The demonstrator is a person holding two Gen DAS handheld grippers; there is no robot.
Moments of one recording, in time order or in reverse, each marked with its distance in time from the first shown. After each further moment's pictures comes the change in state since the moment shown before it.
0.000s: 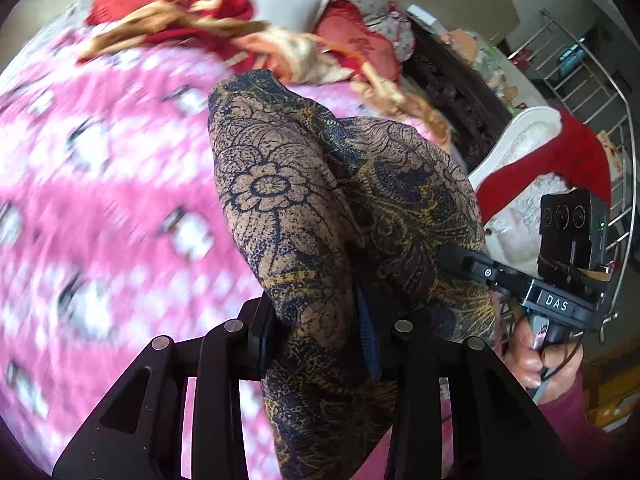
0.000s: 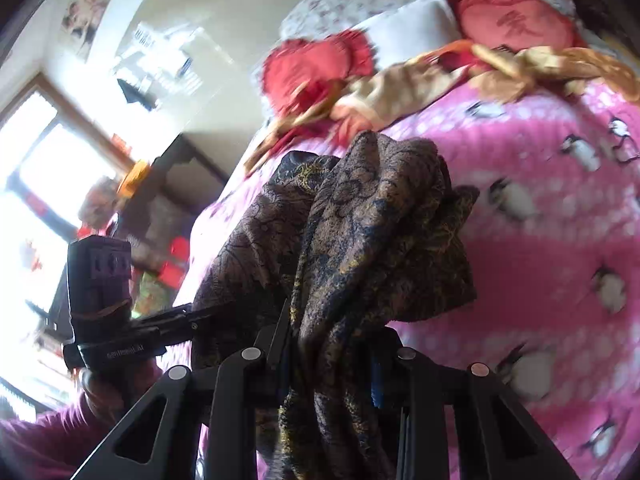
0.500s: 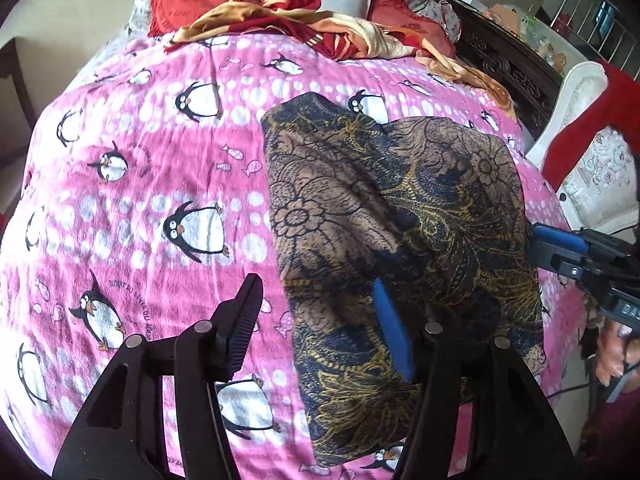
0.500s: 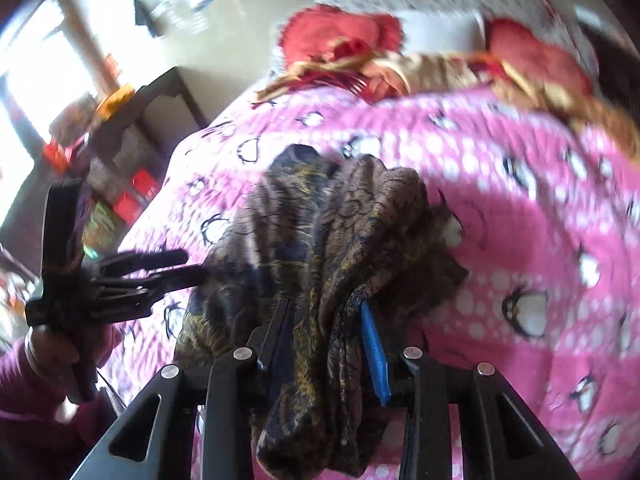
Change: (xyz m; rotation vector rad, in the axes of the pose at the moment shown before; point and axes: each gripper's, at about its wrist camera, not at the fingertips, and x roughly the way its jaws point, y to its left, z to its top) left arm -0.022 0.004 -0.072 0.086 -0.042 0.307; right arm 0.012 0.068 -0.059 -0.238 0.058 -0.227
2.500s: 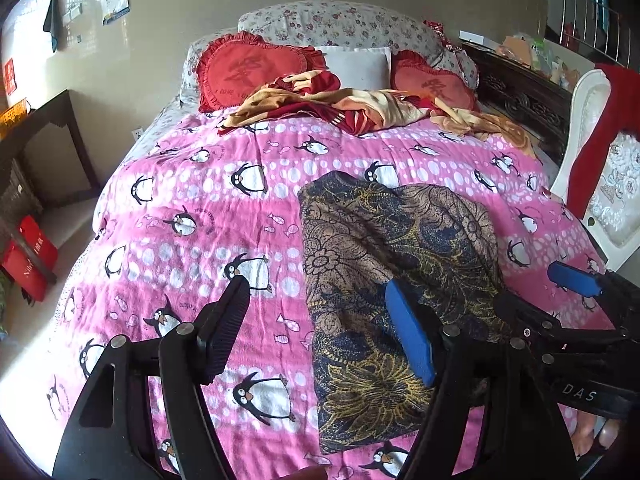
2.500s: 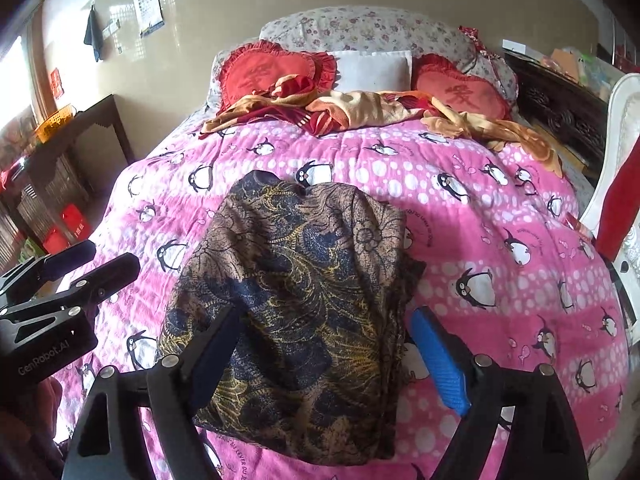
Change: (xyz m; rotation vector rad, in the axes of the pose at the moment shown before) left arm -0.059 -0.028 -0.013 0.028 -0.258 0.206; right arm -0.010 0.050 -0.023 0.091 -0.132 -0.321
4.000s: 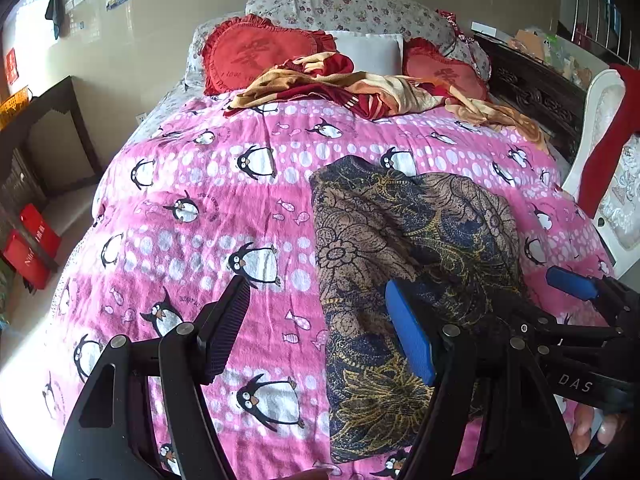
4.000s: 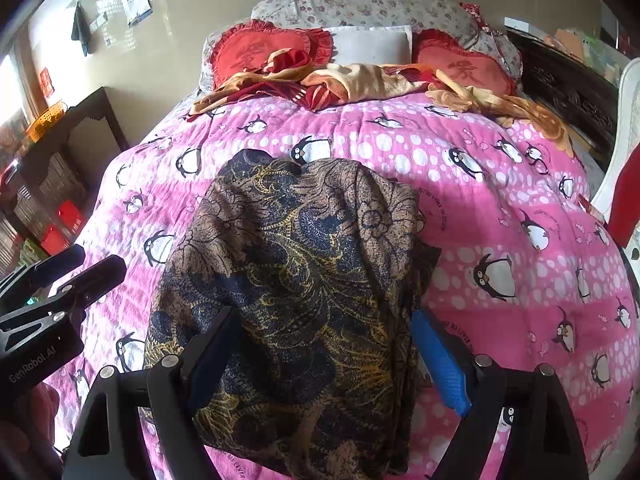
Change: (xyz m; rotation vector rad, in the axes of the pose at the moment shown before) left arm 0.021 0.011 -0.001 -0.028 0.049 0.017; right arm 0.032 -0.002 0.003 0.031 0.075 0.009
